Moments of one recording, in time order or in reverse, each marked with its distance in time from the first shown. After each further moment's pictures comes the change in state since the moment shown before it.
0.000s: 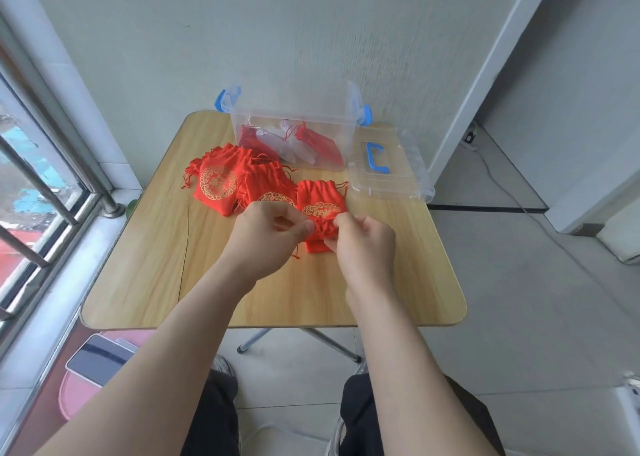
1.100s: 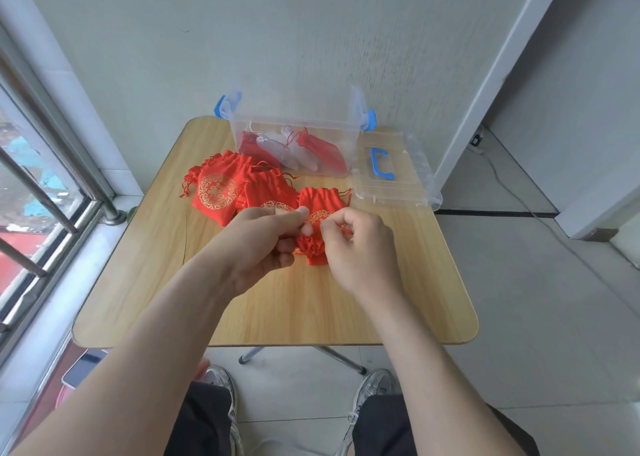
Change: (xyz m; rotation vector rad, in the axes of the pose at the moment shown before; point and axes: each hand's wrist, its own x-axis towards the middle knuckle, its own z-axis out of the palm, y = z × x) left_hand 0.013 0.017 -0.013 -0.588 -0.226 -0.348; right_hand 0.019 -0.003 -0.008 -0.504 -0.196 -0.473
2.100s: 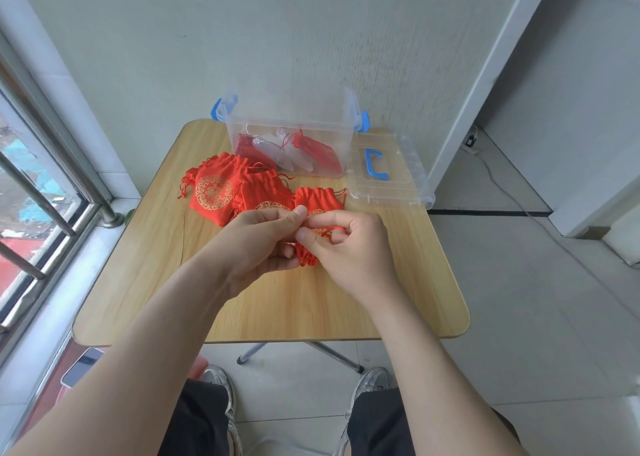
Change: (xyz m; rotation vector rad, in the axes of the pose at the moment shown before) left_hand -0.004 -0.005 -0.001 0.030 -0.067 0.038; right_hand -0.004 0.004 -0.008 0.228 -0.076 -0.072
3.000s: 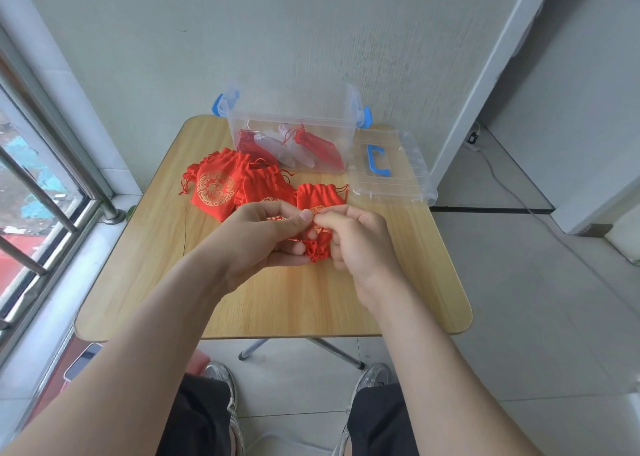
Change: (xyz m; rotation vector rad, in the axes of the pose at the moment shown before) left_hand -0.007 0.006 -0.002 0.034 -0.027 -0.011; right_hand 0.001 -0.024 -0.001 0.393 -0.034 0.438
